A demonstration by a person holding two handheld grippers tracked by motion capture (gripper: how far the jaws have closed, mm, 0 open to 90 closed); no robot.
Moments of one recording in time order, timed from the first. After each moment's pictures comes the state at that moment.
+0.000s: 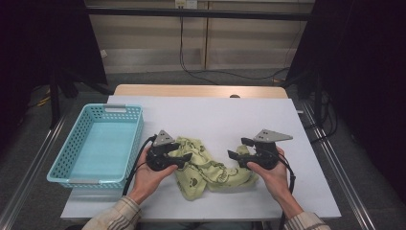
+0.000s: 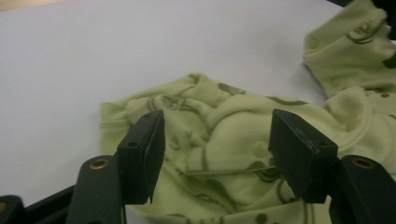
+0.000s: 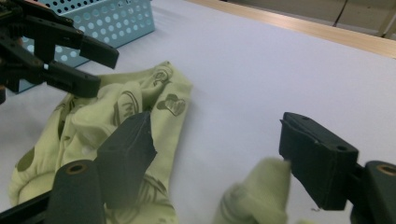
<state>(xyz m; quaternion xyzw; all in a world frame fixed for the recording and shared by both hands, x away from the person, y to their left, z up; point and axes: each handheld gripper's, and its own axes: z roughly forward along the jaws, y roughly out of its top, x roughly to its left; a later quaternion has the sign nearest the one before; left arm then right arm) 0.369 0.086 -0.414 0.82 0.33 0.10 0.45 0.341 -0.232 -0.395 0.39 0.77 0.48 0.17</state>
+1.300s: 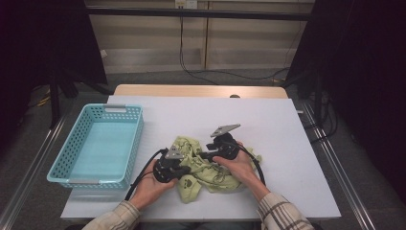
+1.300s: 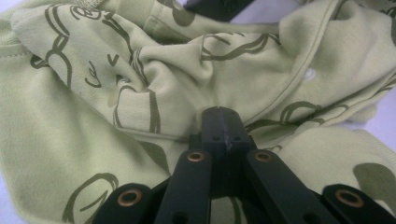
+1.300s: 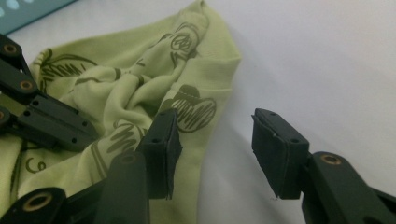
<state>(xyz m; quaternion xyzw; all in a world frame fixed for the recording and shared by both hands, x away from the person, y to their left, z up) 0.356 0.078 -0.447 0.88 0.29 0.05 0.37 0.401 -0.147 -0.439 0.36 0.85 0.38 0.07</state>
